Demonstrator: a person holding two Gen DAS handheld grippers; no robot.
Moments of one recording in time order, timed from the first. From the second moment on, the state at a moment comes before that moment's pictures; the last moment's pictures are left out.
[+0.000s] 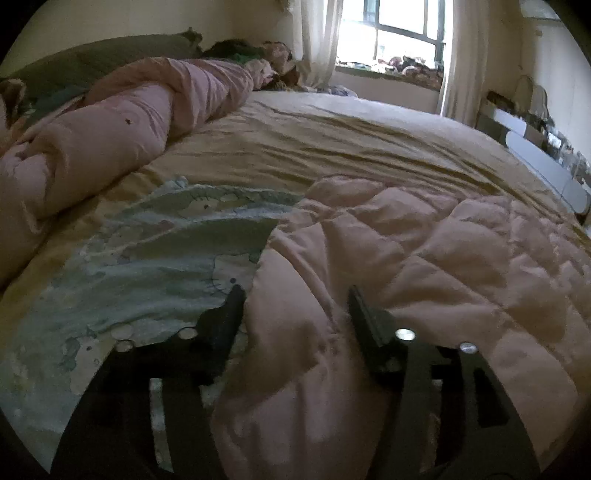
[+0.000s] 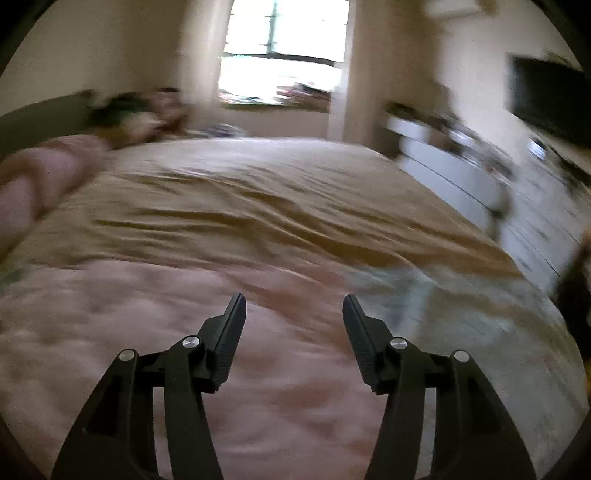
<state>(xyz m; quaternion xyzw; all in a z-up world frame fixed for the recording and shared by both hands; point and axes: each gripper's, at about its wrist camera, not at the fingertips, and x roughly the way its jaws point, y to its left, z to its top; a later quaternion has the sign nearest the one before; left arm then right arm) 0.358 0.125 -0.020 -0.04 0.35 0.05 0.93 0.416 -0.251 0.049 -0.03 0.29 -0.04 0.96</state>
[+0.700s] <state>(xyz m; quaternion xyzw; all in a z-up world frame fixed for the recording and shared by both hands) 0.256 0.067 -0.008 -0.07 0.34 -0.05 0.94 0.496 -0.100 -0.016 -0.01 0.48 0.09 0.87</state>
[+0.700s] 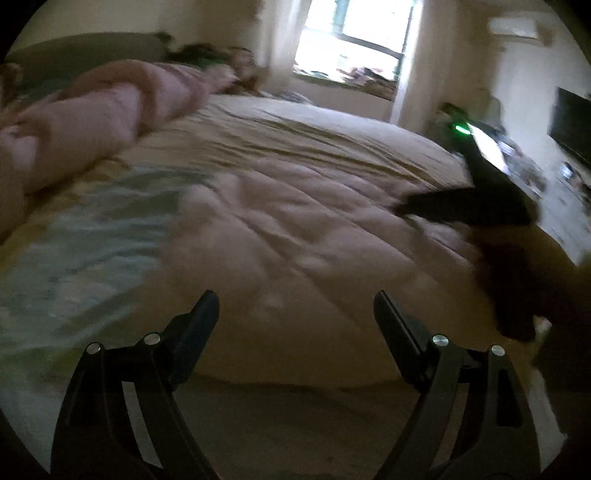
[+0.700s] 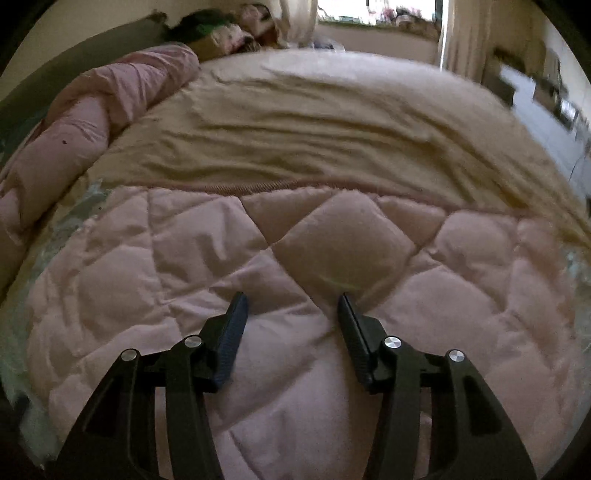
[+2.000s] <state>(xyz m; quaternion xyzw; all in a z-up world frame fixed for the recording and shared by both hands) 0.262 0.083 -0.015 -0.09 0.35 -0.07 0.93 0.323 -0.120 -0.002 -0.02 0.38 0.14 0.91</state>
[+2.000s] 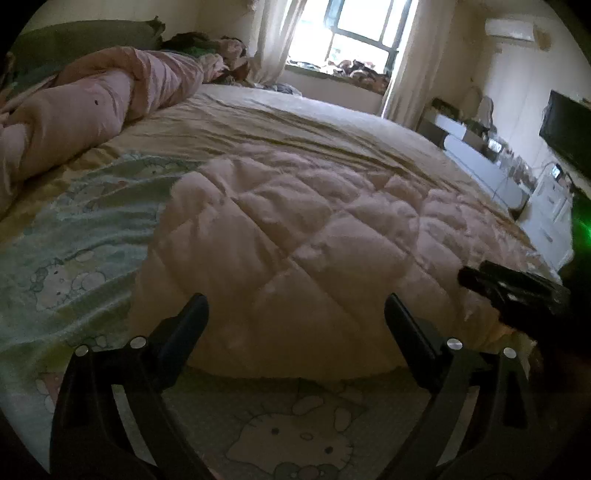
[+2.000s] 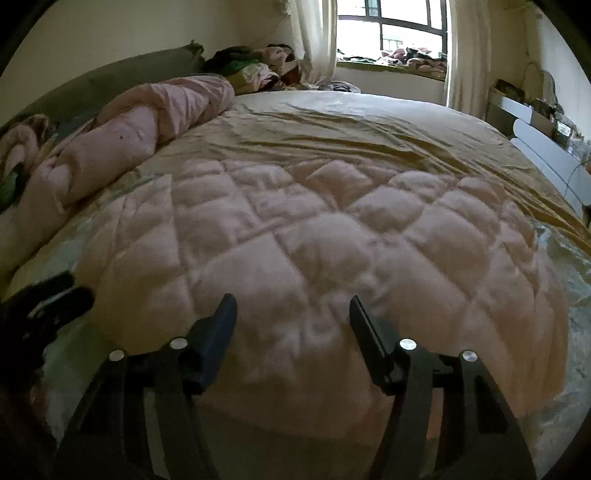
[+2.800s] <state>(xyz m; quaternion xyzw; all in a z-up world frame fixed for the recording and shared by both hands) 0.241 0.069 -0.002 -0.08 0.35 -0.09 0.93 0.282 -0.143 0.007 0.04 0.36 0.15 0.92</state>
